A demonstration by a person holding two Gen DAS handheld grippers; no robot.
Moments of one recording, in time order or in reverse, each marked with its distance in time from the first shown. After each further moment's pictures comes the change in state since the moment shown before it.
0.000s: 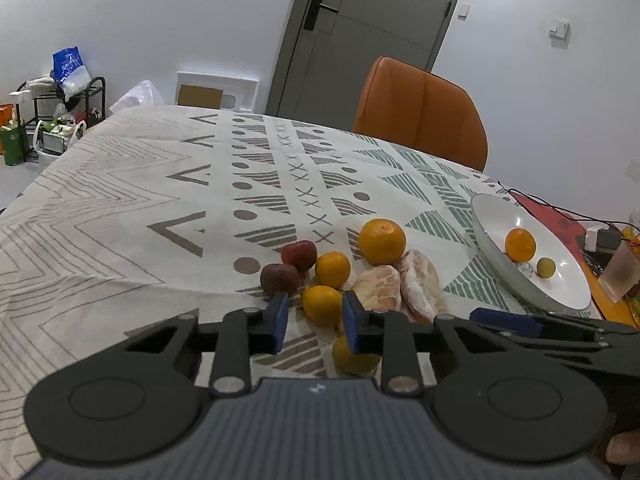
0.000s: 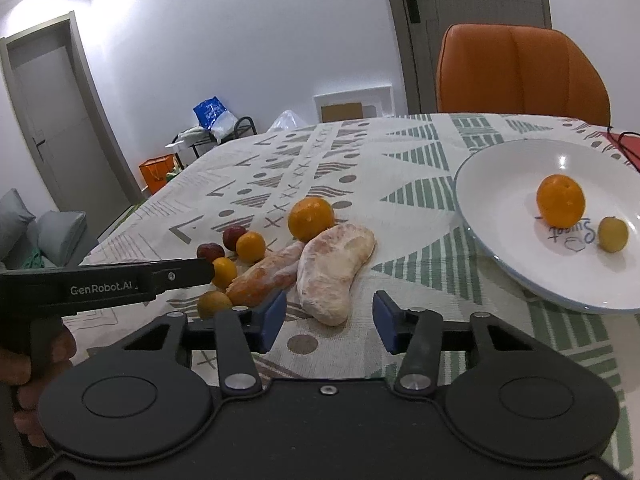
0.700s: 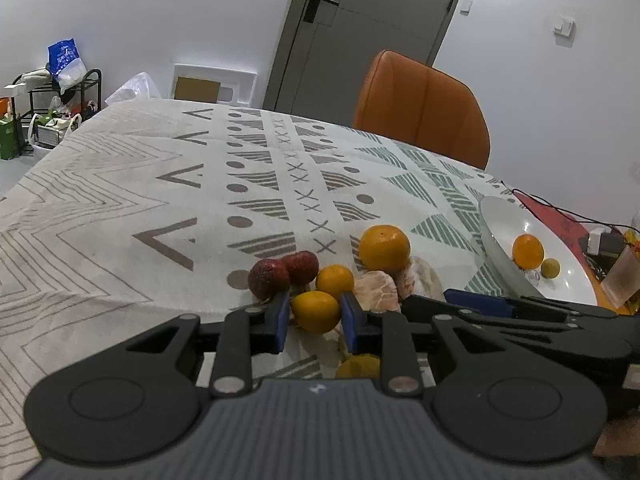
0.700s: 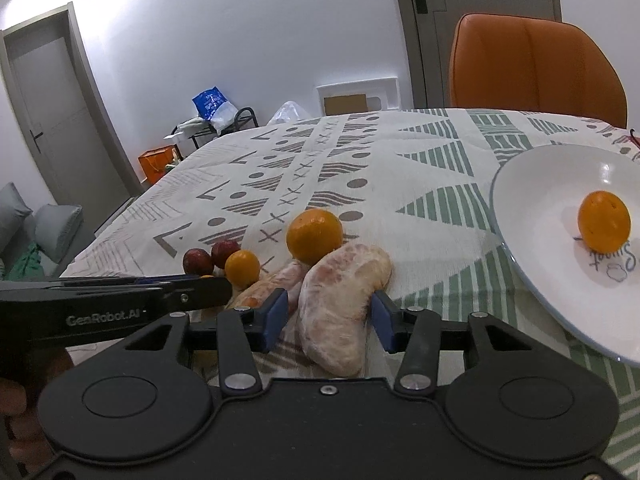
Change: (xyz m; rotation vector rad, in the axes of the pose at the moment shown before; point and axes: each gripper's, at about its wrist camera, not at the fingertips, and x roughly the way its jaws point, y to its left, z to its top) left arm 0.014 0.003 0.010 -0.013 0.018 -0.007; right arm 0.037 0.004 0.018 -0.015 0.027 0.001
